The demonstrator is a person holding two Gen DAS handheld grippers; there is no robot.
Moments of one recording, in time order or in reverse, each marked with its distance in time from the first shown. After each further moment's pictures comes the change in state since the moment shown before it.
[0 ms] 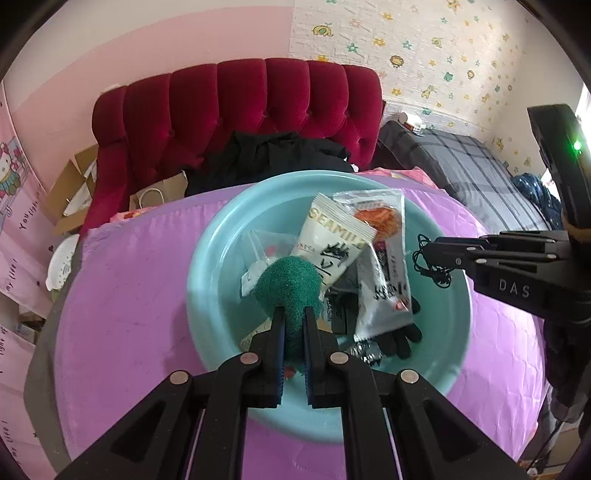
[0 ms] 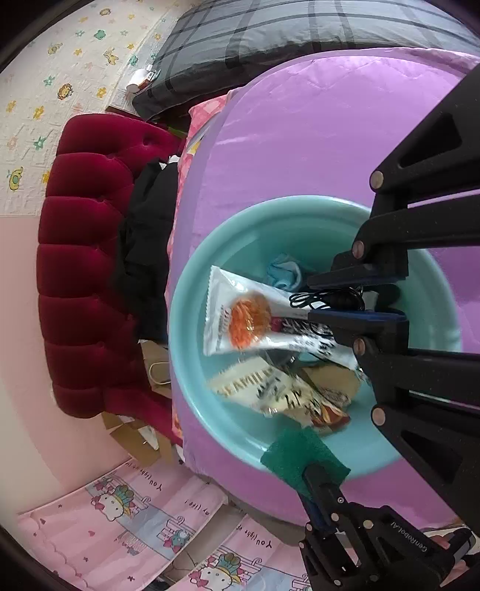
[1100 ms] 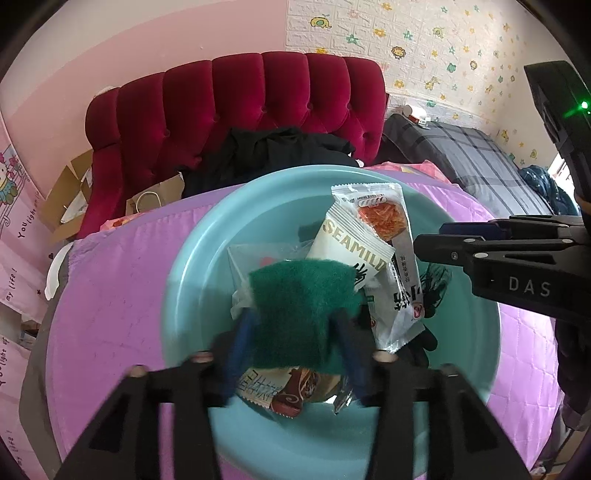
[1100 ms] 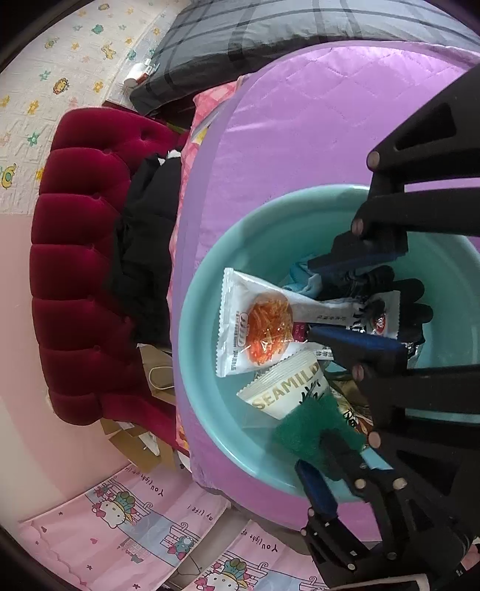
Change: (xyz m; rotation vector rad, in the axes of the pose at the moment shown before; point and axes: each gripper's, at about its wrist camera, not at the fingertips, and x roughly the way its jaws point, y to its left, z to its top) left arm 0.033 -0.008 0.009 0.032 0.003 0.029; right arm 0.029 -0.008 0.025 0.009 0.004 -0.002
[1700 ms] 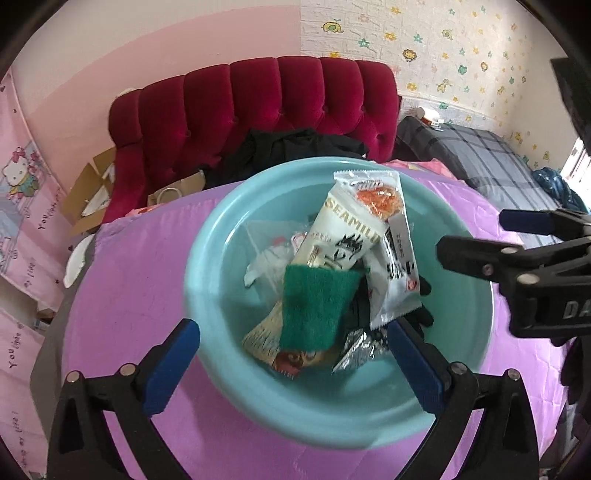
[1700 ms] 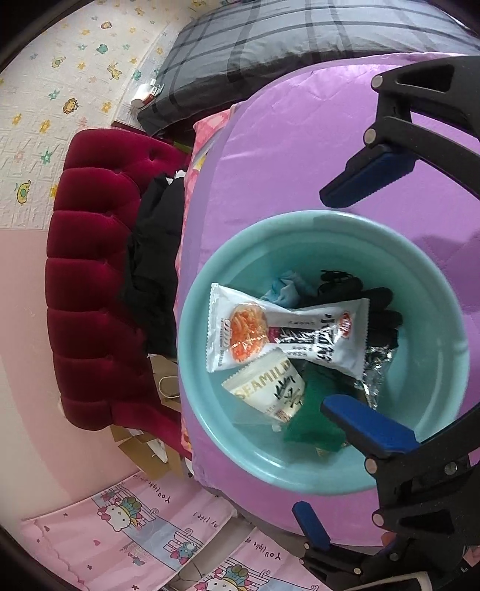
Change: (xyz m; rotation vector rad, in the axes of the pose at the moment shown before) left arm -0.031 -0.010 -0.030 -0.020 -0.013 0.094; right arm -0.042 0.008 -0.032 0.009 -0.055 -0.055
